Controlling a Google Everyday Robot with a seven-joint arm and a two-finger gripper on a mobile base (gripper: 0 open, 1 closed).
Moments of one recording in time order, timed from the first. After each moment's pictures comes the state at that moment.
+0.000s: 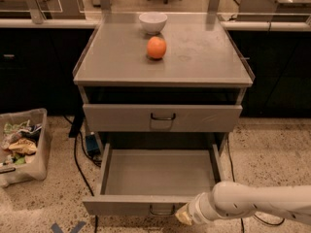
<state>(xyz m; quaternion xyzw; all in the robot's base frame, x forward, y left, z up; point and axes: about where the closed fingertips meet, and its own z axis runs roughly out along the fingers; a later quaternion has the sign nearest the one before) 0.419 -0.112 0.408 -0.38 0.89 0.21 0.18</state>
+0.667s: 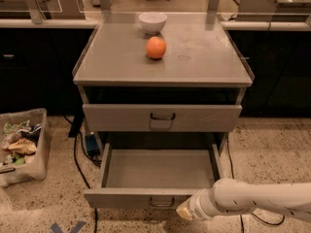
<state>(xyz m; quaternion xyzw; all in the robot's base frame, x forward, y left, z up) 0.438 -0.114 0.406 -0.38 0.88 0.20 0.19</state>
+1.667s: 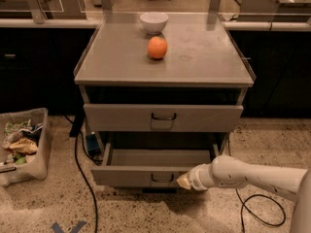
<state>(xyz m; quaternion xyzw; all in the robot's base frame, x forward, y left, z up) 0.558 -0.125 0.401 -0.34 0.88 0.19 0.25</state>
